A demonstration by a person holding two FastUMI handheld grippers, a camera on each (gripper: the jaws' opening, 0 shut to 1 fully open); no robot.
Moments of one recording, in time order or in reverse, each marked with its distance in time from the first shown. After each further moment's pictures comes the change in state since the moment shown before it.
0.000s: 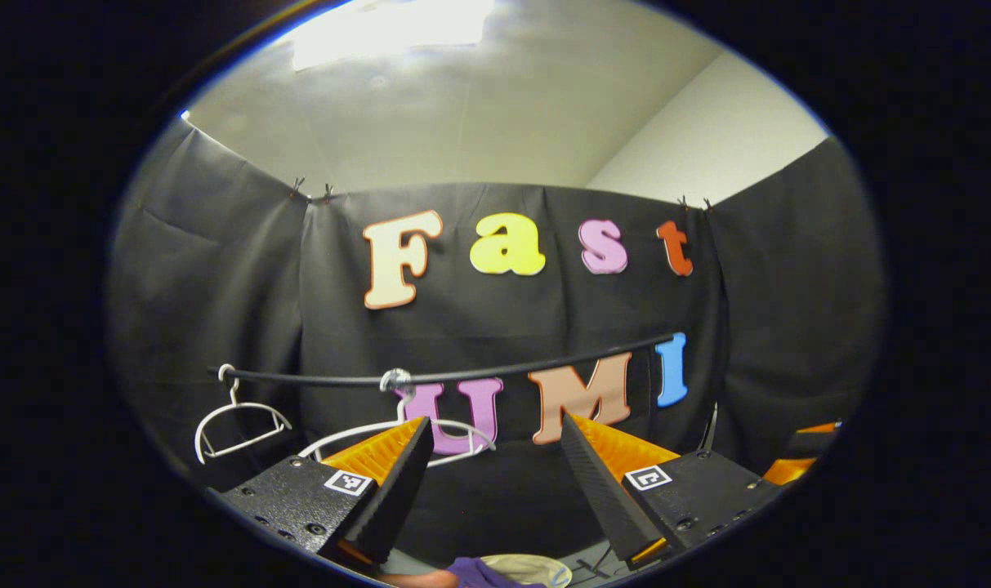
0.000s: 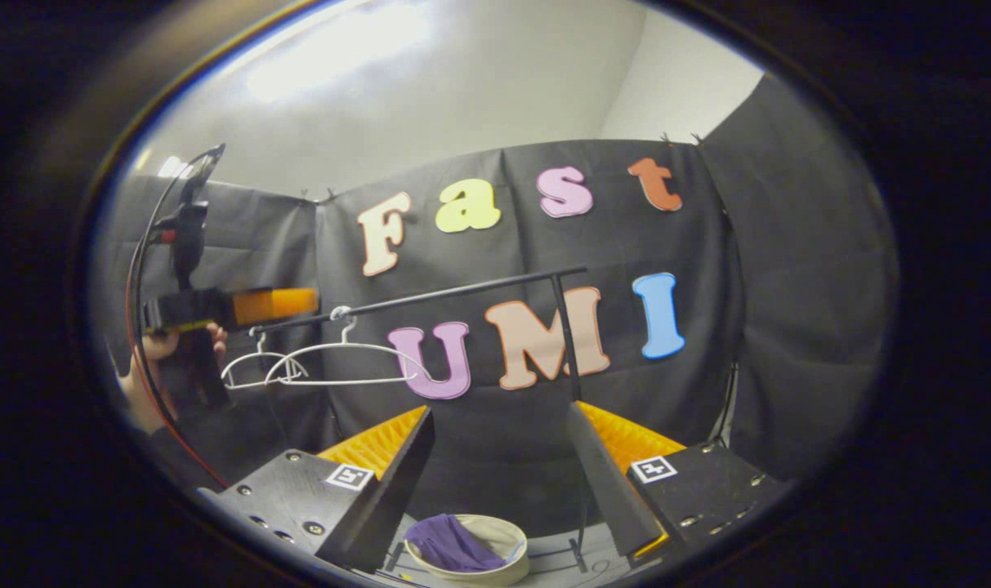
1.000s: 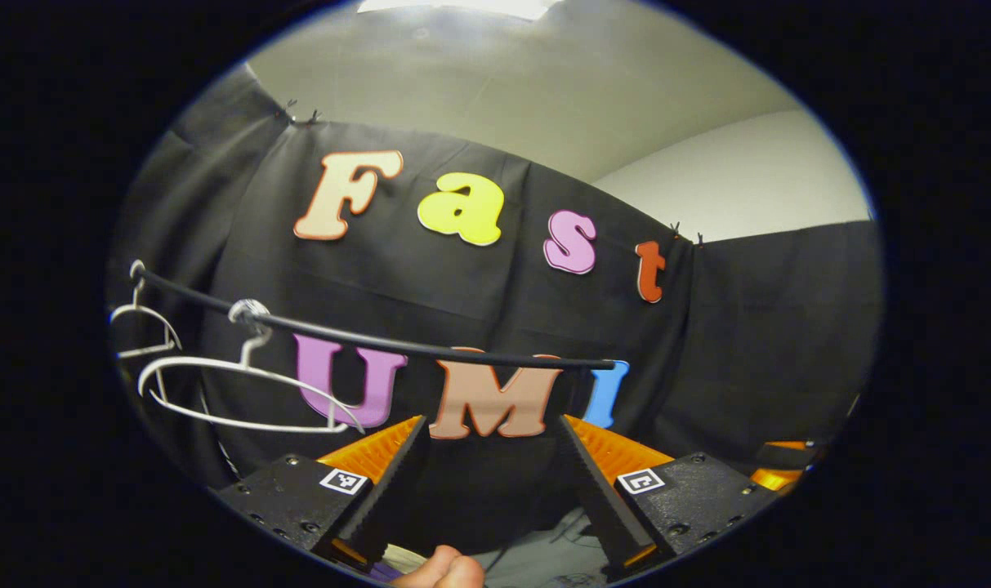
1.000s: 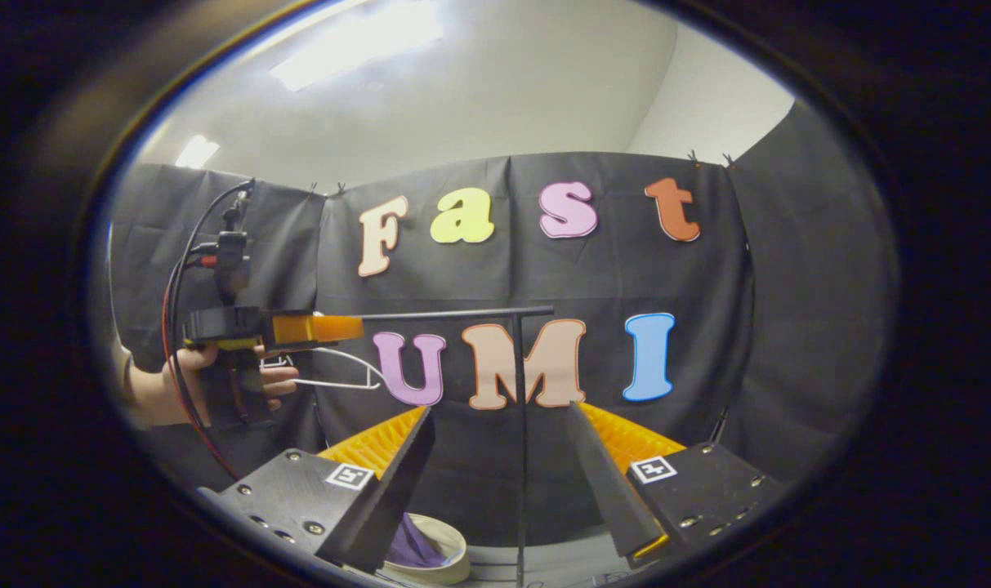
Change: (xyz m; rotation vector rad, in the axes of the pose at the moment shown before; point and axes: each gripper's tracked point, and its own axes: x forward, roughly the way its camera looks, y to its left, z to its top) left arm 0.074 -0.133 -0.078 -0.345 0.188 -0.160; right arm 0.022 -0.118 0.050 -0.049 -0.001 0.017
